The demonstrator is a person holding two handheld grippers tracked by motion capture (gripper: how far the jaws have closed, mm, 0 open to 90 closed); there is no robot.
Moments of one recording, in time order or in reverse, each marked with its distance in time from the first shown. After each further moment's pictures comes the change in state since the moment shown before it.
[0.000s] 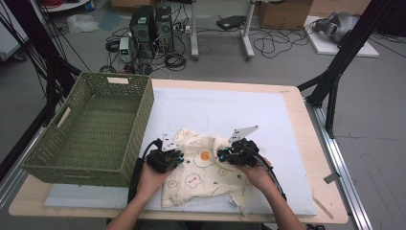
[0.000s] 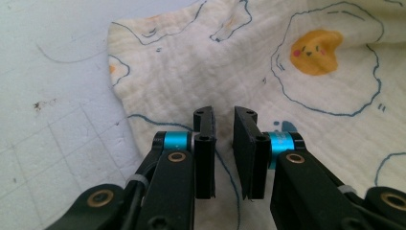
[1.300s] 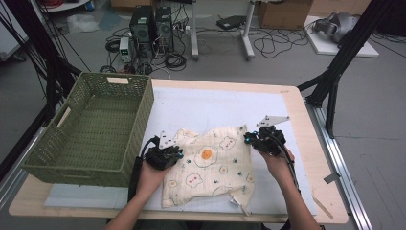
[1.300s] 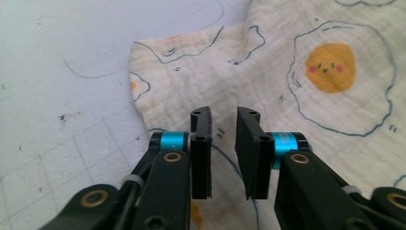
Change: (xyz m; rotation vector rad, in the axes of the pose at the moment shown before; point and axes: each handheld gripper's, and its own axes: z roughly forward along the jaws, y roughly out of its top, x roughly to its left) left arm 0.005 0.003 -0.003 -0.059 0.026 -0.025; right arm -0.044 -0.015 -0.061 -0.061 -0.300 0.124
